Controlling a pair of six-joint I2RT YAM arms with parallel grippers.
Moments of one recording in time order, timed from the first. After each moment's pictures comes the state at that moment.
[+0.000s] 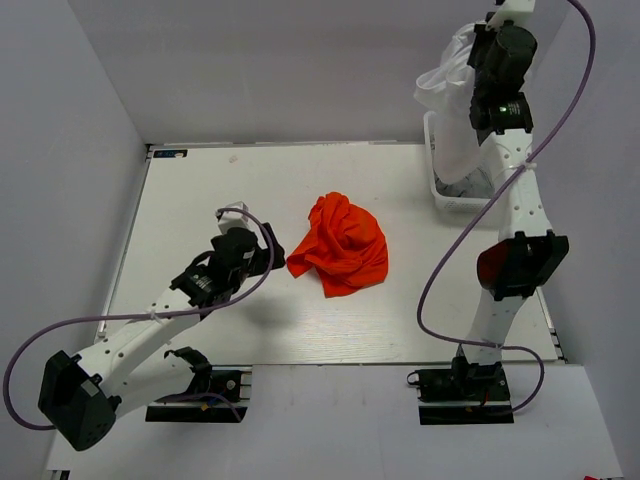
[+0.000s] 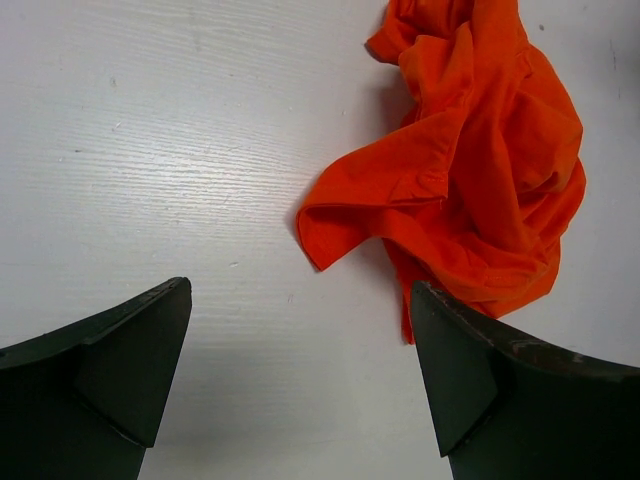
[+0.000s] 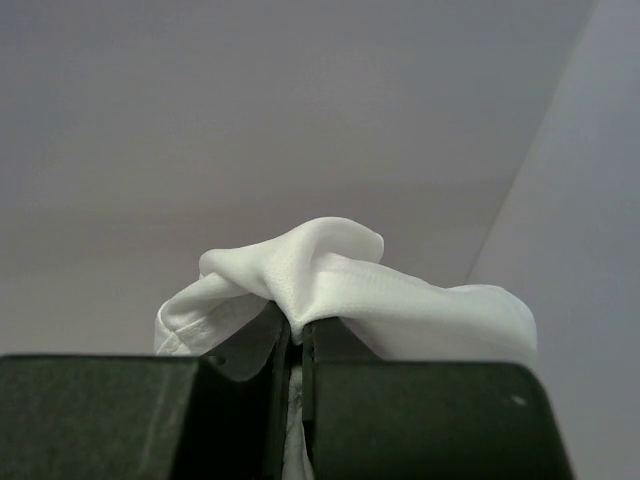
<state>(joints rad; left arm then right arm) -0.66 0.97 0.70 -0.34 -0.38 -0.68 0.13 1.91 2.24 -0.12 0.28 -0.11</state>
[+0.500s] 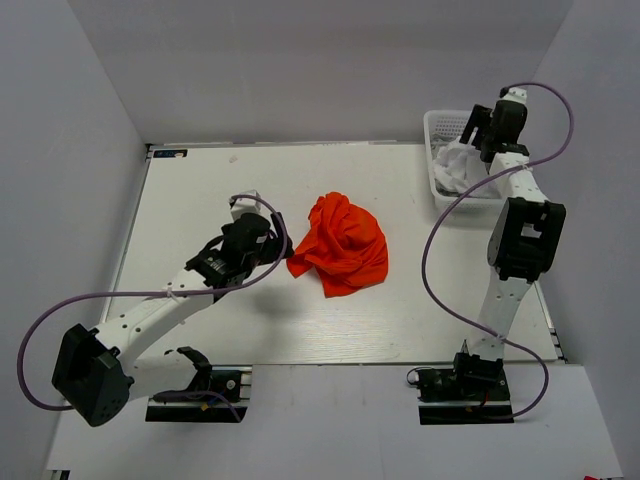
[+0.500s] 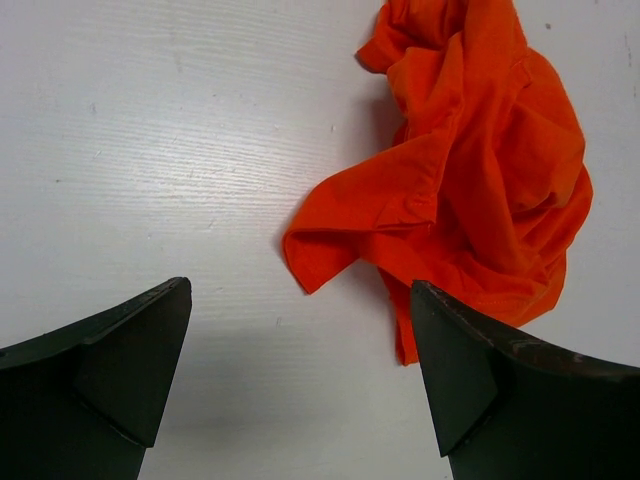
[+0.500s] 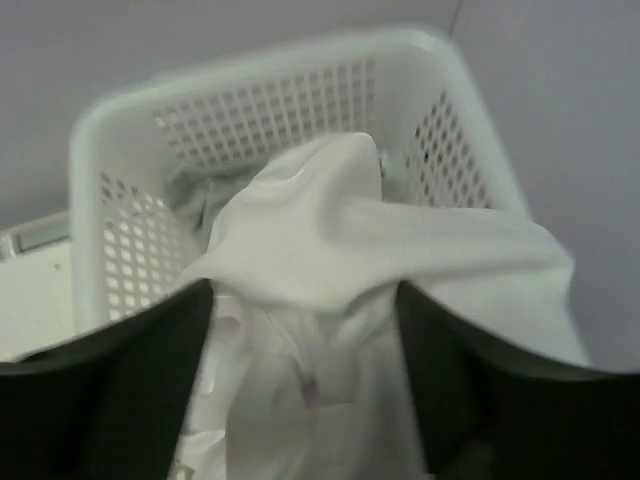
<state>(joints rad) -0.66 1.12 0.80 -0.32 -0.37 -0.65 -0.12 2.09 1.82 -0.09 0.10 0.11</state>
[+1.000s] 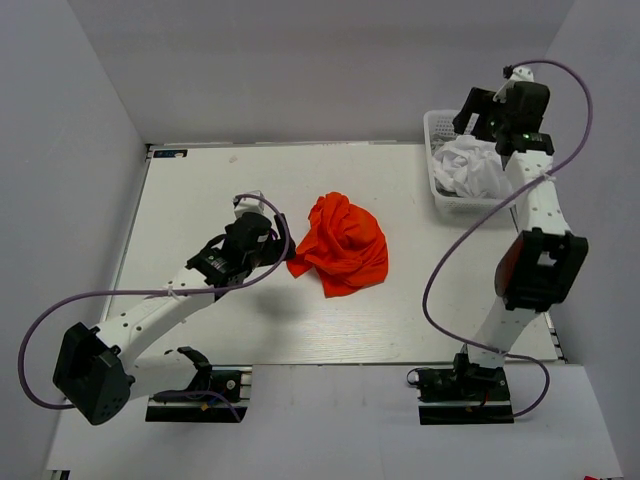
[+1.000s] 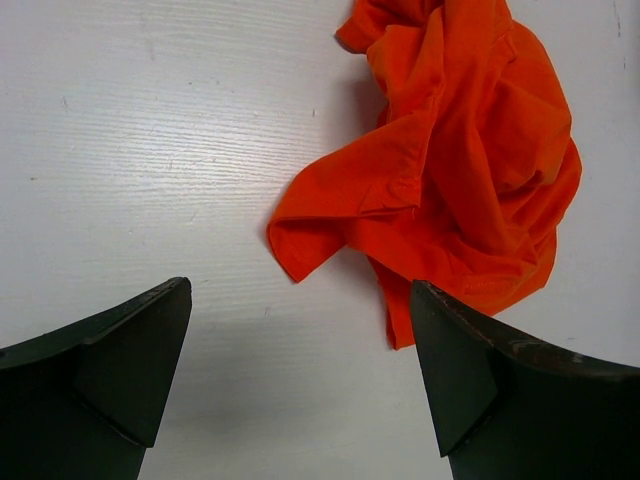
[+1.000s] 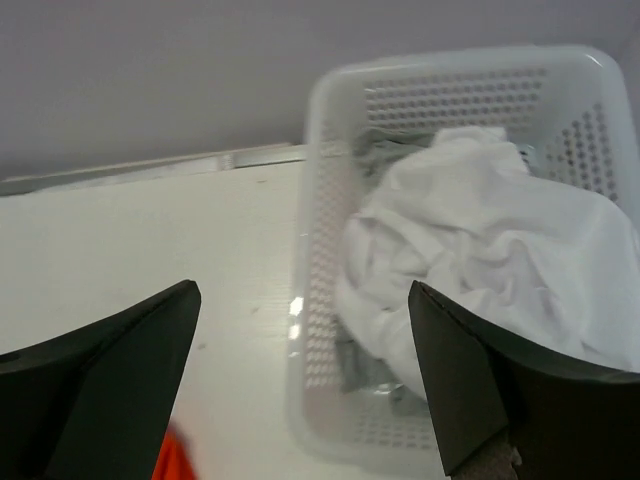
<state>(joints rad) -0.66 1.15 0.83 -0.33 -0.33 -0.64 -0.10 1.90 1.83 -0.35 -0.16 0.15</state>
